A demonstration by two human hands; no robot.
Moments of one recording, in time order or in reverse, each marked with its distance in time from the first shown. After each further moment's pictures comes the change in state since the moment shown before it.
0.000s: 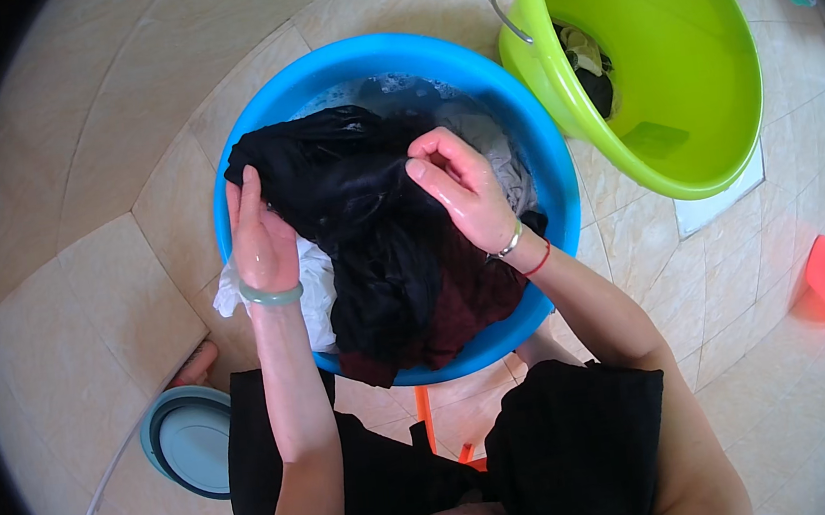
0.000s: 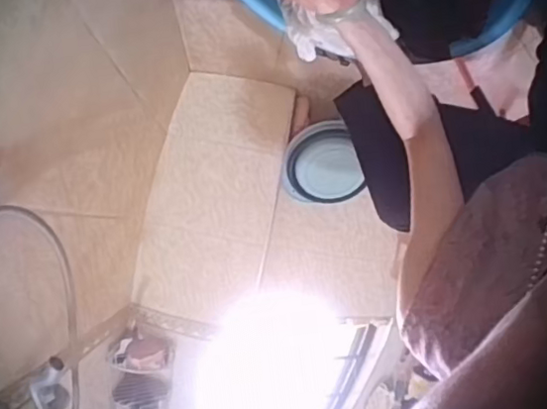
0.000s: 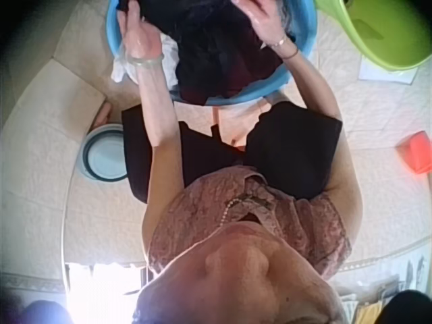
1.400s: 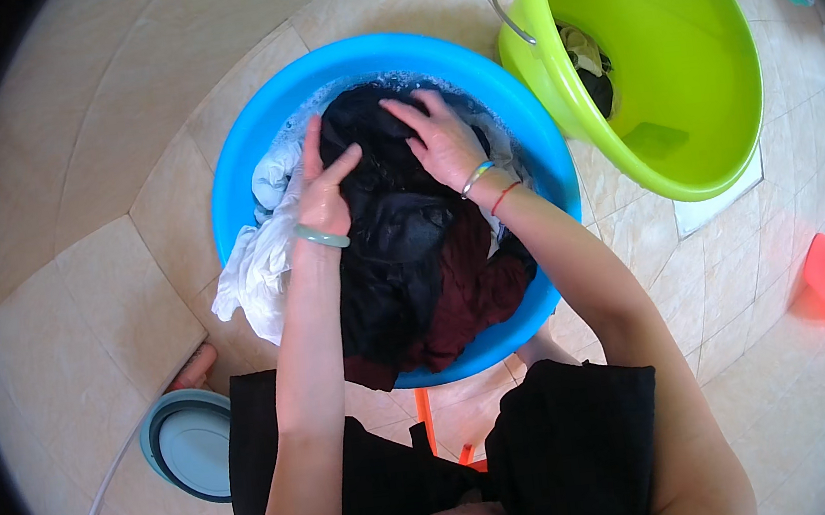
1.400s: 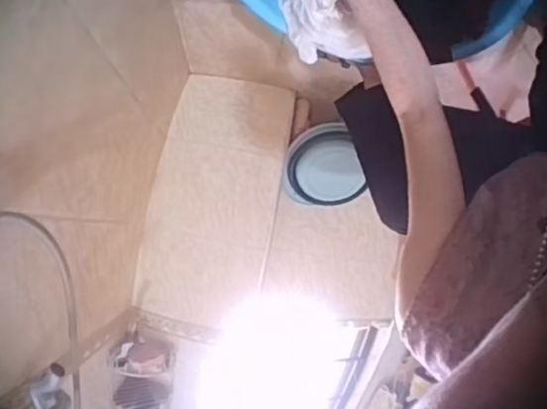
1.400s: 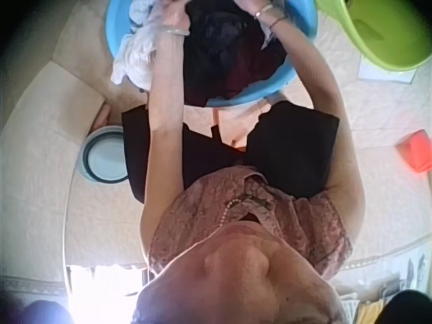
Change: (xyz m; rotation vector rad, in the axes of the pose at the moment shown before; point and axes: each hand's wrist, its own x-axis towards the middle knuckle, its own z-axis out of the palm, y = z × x) left_hand 0.032 -0.070 0.012 0.074 -0.271 -0.159; right_hand 0.072 0.080 -0.013 -0.883 -0.047 -0.370
